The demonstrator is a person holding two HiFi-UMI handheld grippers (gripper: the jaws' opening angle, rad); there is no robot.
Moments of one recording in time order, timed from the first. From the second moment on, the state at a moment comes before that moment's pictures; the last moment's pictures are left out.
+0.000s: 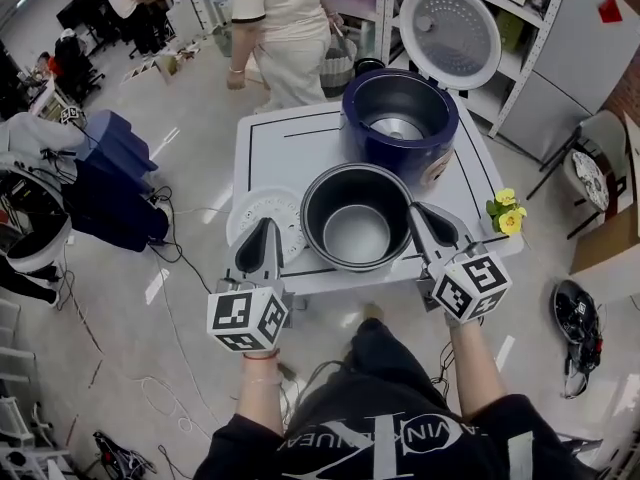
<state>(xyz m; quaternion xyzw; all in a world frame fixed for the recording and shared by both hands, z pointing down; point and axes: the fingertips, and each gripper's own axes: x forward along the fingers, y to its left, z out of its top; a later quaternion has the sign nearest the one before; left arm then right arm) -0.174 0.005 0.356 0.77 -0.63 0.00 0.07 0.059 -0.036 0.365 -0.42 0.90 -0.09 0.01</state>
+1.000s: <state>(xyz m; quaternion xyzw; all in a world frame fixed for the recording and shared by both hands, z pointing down) -0.173 0.032 0.324 0.75 -0.66 -0.01 0.03 0.075 -0.020 0.333 -0.40 0.92 -0.03 0.01</state>
